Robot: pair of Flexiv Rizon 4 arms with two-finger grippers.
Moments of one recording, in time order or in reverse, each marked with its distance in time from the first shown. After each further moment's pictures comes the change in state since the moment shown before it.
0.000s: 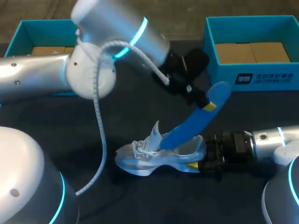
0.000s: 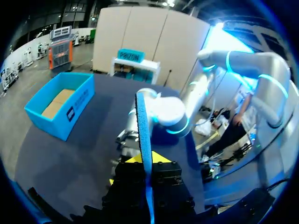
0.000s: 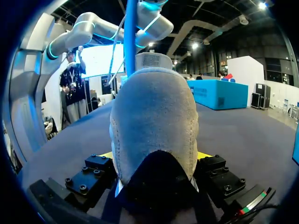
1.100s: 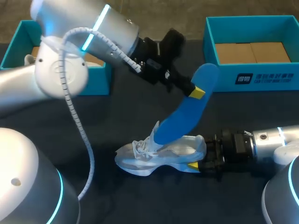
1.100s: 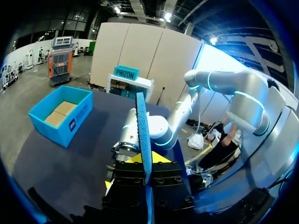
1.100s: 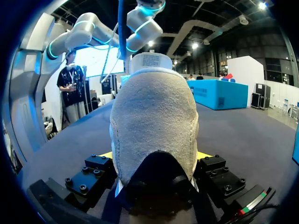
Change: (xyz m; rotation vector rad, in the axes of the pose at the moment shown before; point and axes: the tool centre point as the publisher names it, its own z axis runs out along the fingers) left arm 0.028 -0.013 -0.063 0.141 0.019 -0.027; right arm 0.000 0.000 0.000 0.000 0.000 0.000
